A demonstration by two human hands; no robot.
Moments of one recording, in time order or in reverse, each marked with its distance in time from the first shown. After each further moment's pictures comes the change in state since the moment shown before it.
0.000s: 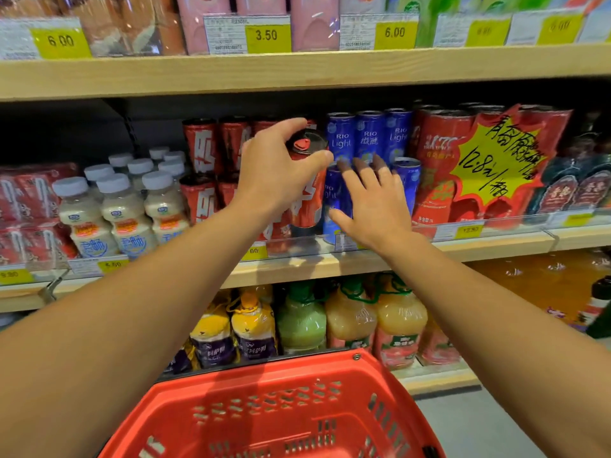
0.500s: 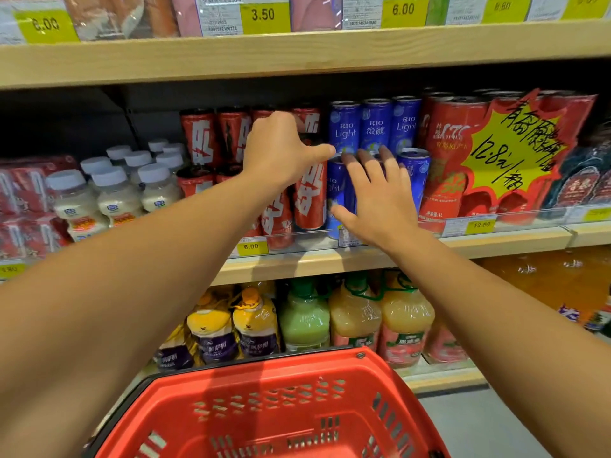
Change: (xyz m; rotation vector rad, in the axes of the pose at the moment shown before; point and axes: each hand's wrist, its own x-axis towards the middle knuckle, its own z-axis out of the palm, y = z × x) left_hand 0.038 -0.021 0.027 0.301 -0.065 -0.052; right_hand 0.000 0.002 0.009 0.046 0.046 -0.003
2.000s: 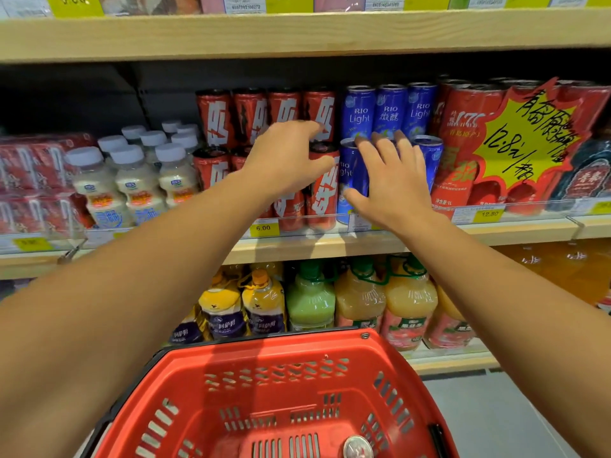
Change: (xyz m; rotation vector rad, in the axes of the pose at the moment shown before) left_hand -0.026 -0.018 -0.014 0.178 -0.224 0.192; right_hand -0.002 -0.008 -0.021 0.033 -0.046 0.009
